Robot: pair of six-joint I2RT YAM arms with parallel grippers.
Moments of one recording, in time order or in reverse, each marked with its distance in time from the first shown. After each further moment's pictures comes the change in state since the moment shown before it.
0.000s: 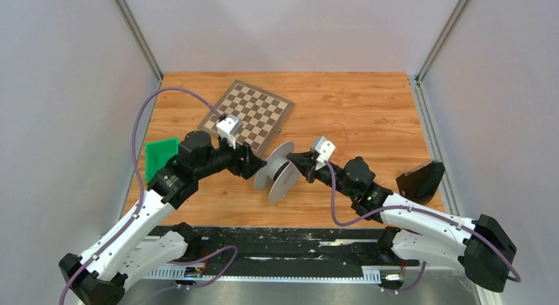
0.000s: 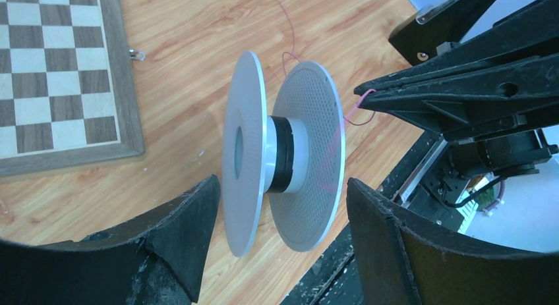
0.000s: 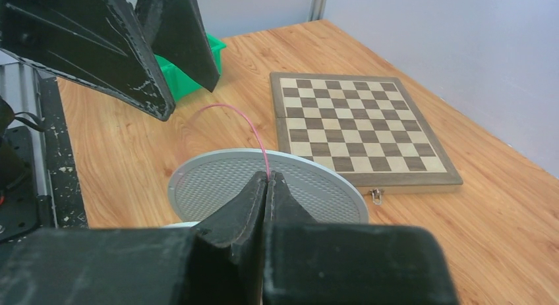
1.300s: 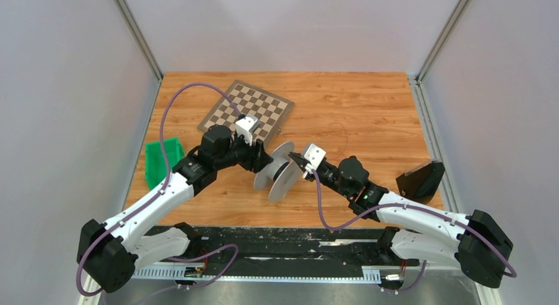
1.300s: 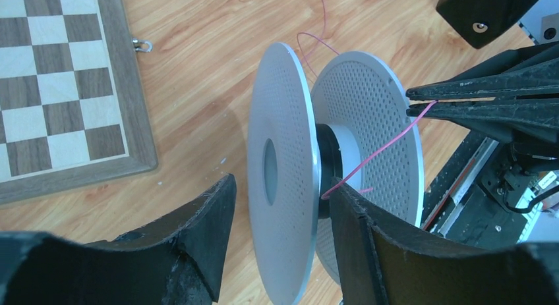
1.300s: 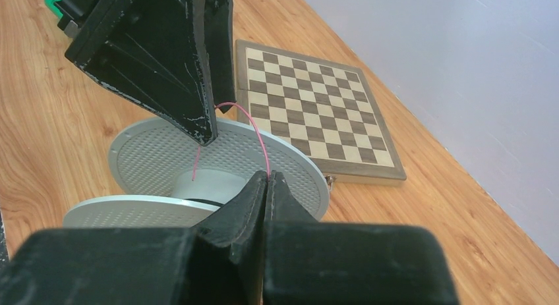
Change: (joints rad) left arm 0.000 0.214 -0.052 0.185 0.001 0.095; right arm 0.000 0.048 0.000 -0.025 0.038 -0.245
